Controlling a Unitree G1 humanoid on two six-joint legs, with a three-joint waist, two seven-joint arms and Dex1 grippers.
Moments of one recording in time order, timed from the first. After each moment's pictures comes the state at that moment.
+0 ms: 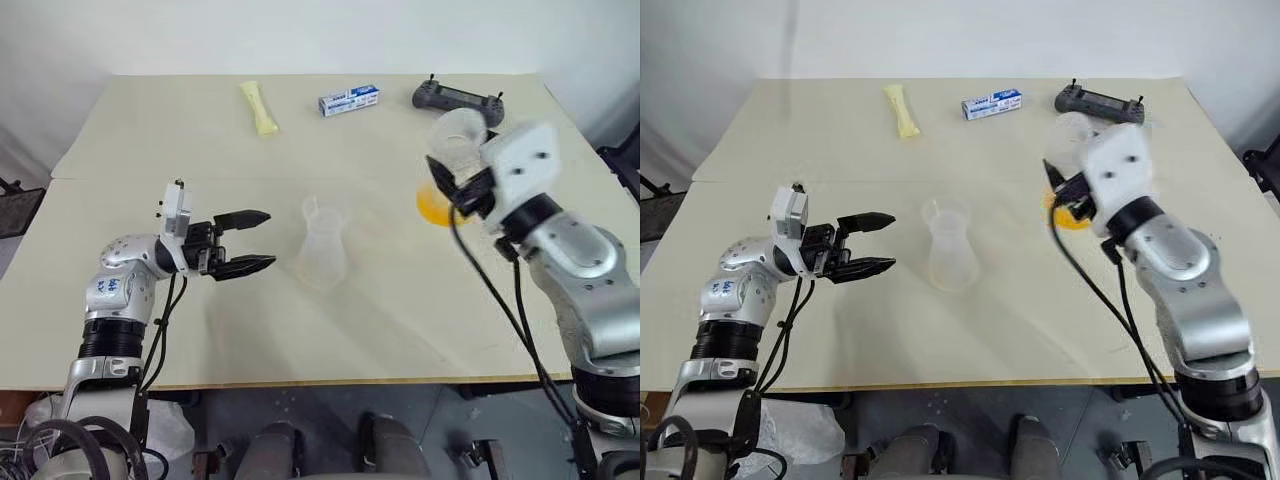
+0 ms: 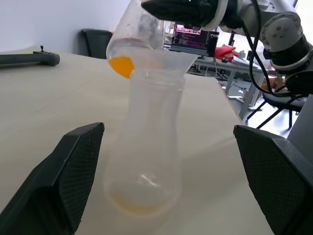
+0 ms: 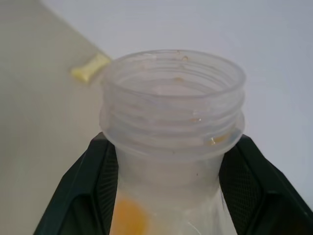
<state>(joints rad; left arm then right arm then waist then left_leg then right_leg) -0.67 0.55 0.12 0.45 -0.54 0.15 -1.40 -0.53 -0.72 0.09 -0.49 0.08 0.52 0.26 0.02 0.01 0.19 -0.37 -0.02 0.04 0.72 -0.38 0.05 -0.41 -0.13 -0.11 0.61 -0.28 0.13</state>
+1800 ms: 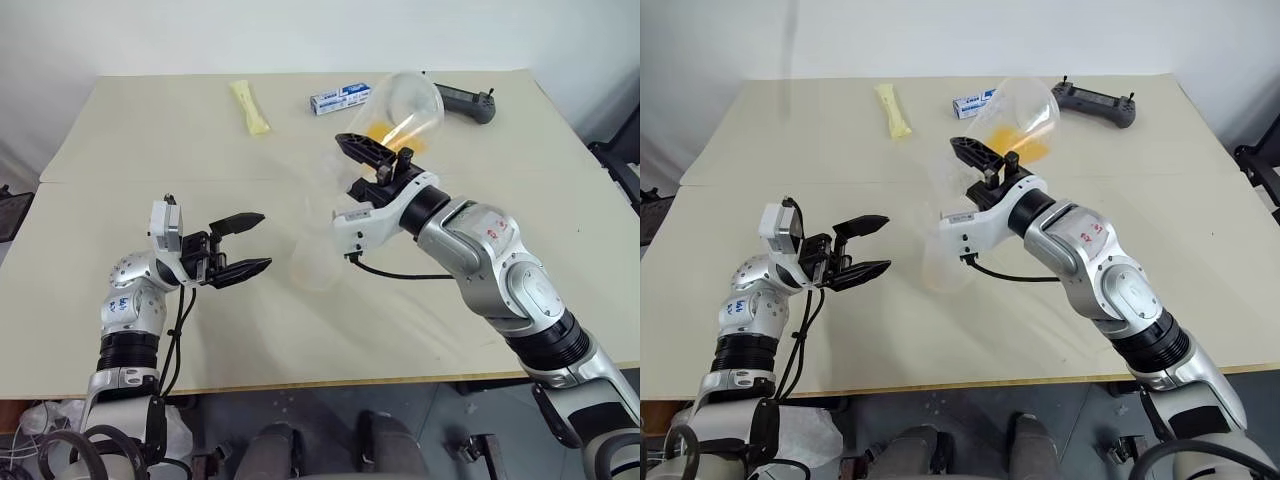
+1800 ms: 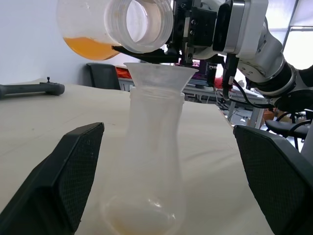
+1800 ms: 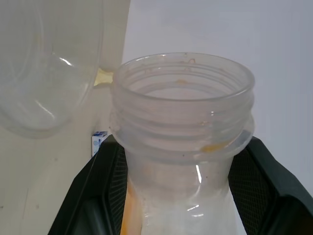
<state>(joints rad) -0.58 0.45 0.22 0.45 -0.59 0.07 -1.43 -0.78 -0.61 0.41 -0.30 -0.82 0.03 0.48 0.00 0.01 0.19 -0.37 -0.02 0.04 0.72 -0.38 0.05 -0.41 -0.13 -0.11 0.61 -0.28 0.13</state>
